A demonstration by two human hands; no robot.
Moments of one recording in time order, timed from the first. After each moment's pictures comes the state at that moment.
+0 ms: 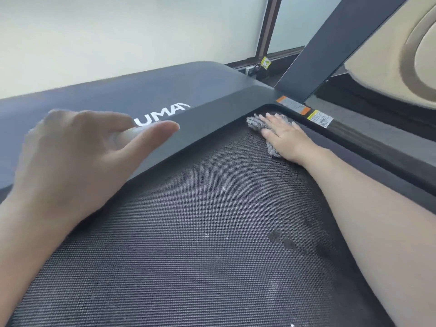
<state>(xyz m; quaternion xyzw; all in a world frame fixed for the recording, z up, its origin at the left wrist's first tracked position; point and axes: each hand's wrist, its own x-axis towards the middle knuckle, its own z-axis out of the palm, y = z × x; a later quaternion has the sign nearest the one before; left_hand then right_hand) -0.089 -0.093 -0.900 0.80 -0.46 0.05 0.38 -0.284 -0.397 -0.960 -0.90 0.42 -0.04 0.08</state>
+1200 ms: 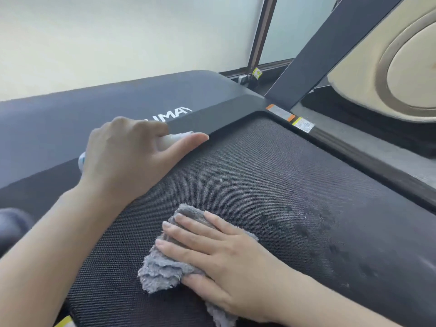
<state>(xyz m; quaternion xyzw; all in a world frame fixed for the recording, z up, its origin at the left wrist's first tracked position) -0.110 -0.090 -0.891 0.76 -0.54 0.13 0.33 -0.310 -0.121 -0.960 -0.99 0.07 -0.04 0.09</state>
